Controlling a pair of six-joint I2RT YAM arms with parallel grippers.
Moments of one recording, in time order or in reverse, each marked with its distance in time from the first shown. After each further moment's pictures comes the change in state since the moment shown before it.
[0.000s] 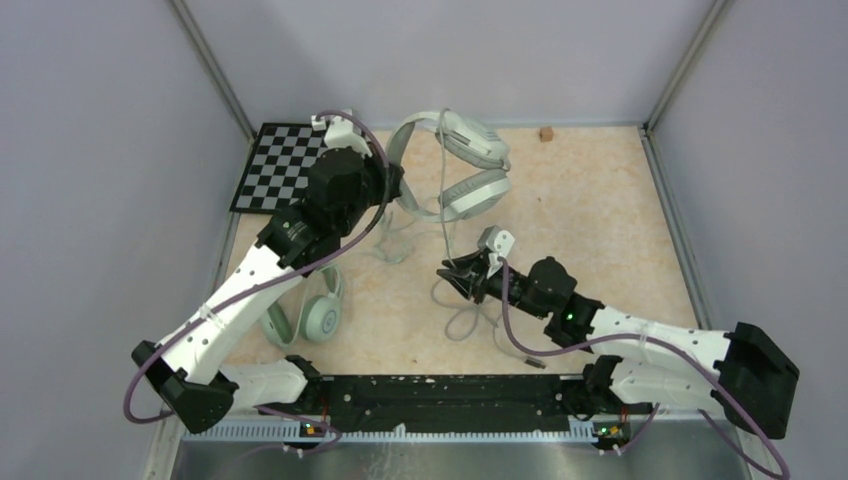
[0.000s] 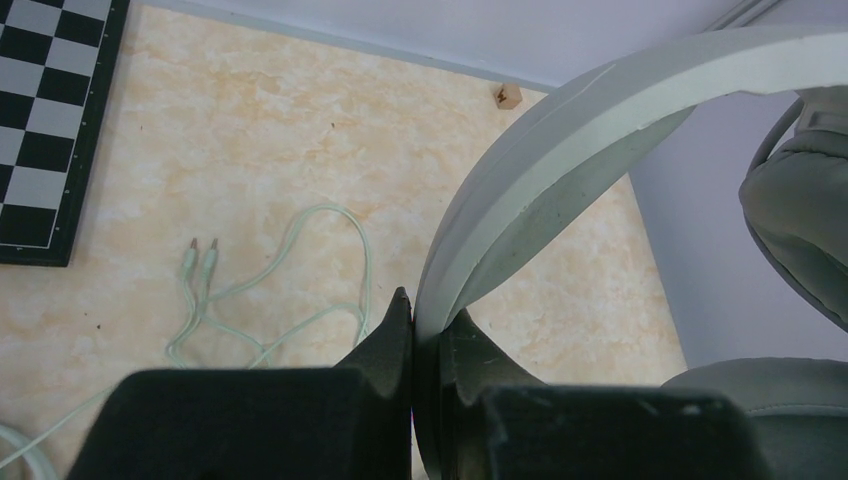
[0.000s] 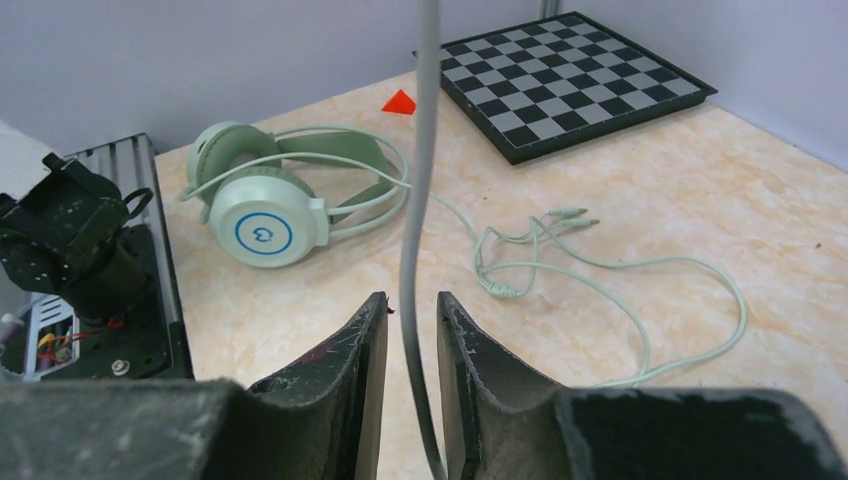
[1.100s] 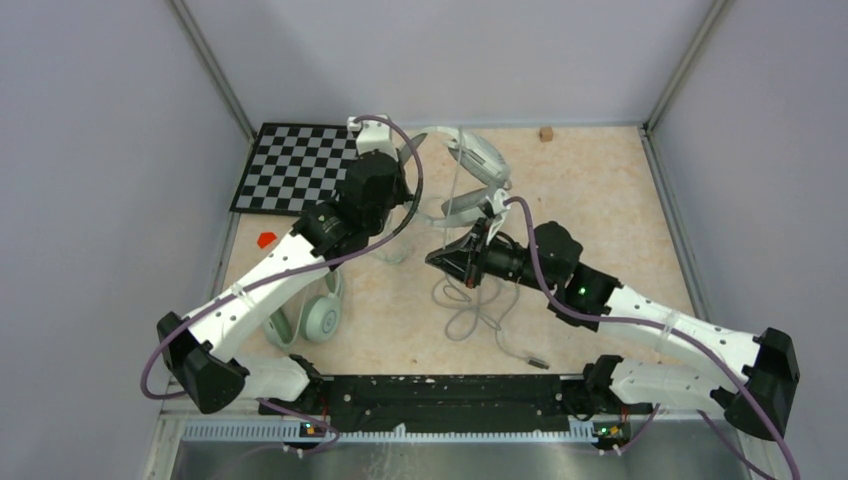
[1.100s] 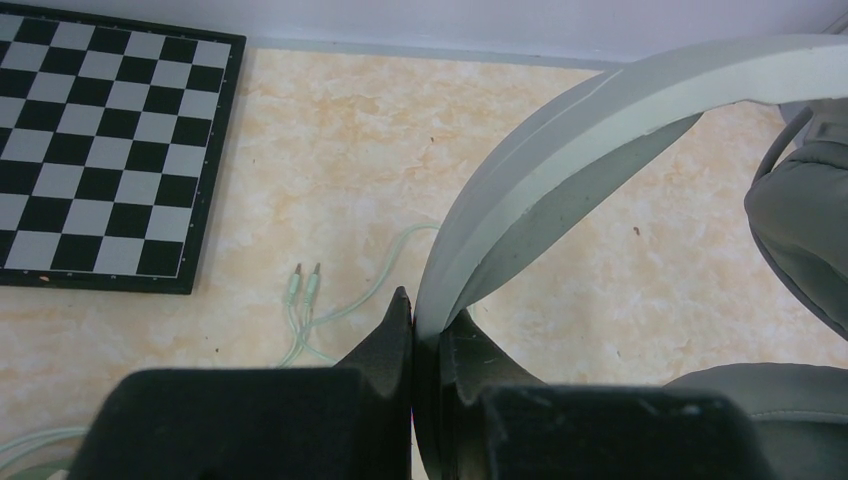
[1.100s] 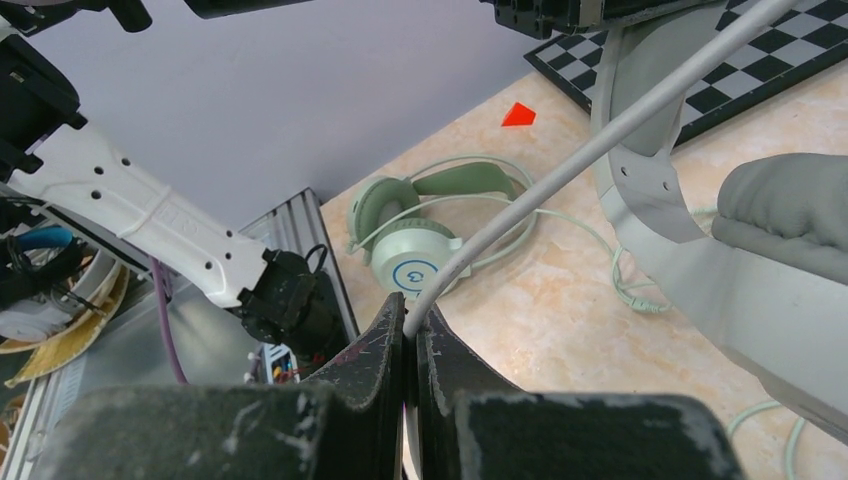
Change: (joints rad) left arm -0.059 0.108 -0.034 0.077 -0.203 0.206; right arm -0.024 0.012 0.328 -0.356 -0.136 0.330
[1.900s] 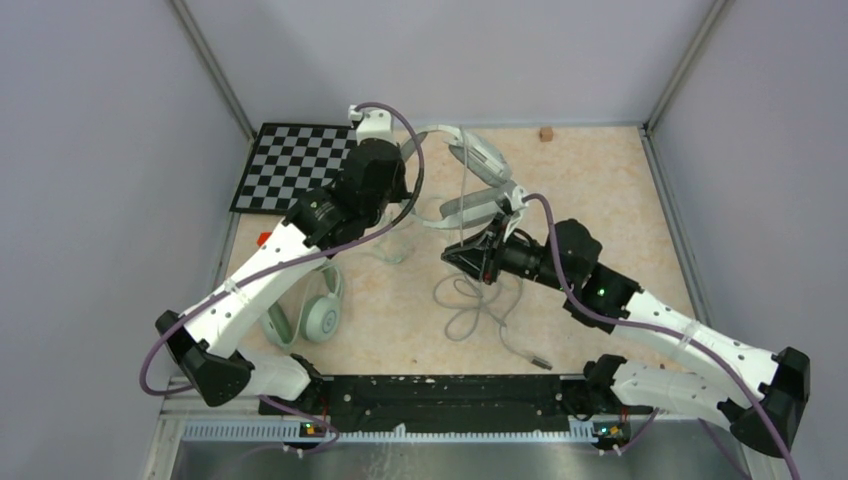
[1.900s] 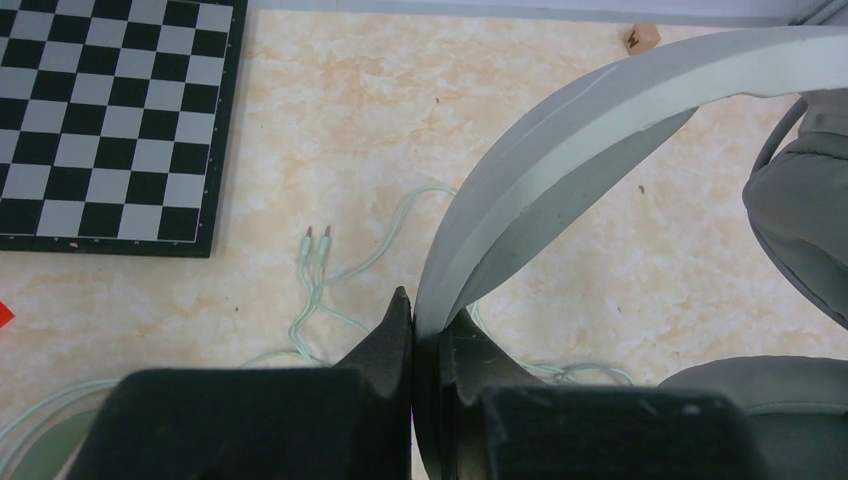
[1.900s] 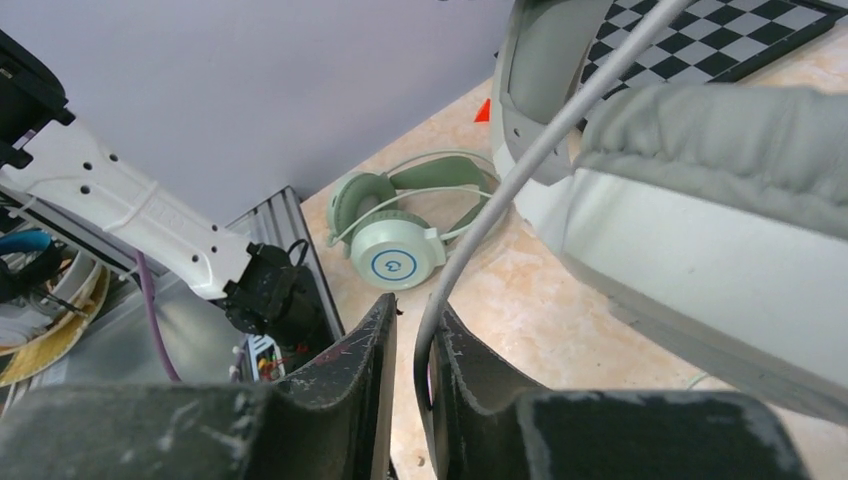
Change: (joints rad) left arm -0.003 0.048 0.184 -0.267 0.035 -0.042; right arm -0.065 -0.088 -0.002 -0.101 -0.020 -0.018
